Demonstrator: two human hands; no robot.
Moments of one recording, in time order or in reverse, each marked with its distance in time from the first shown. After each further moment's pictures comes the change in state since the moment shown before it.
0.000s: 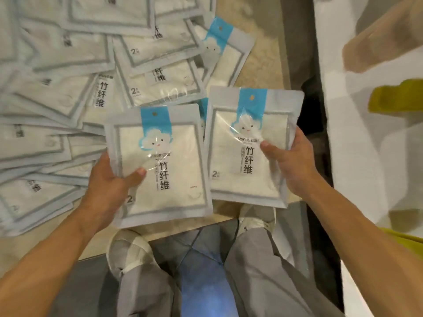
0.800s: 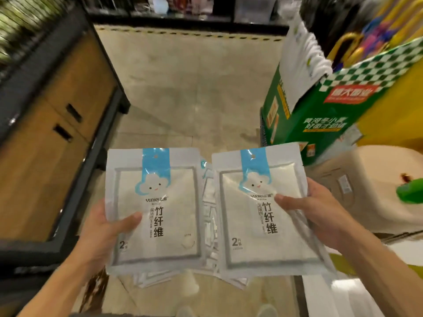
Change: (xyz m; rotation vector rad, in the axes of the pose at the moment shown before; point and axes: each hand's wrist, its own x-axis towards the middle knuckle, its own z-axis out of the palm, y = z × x) left_hand -0.362 0.385 -0.306 -0.344 0.108 0.352; right_hand -0.344 -0.543 -0.030 -0.008 -0.452 -0.142
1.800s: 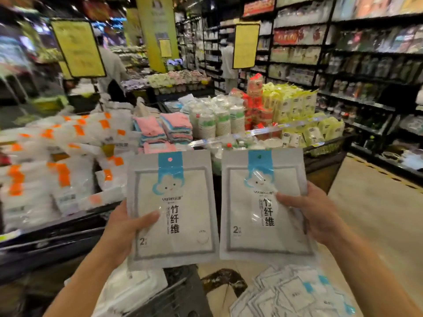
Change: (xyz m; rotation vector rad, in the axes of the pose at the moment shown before) left_hand -0.555 0.168 -0.107 -0.366 1.035 0.396; right_hand -0.326 -0.227 0.290 -0.214 -0.996 -0.419
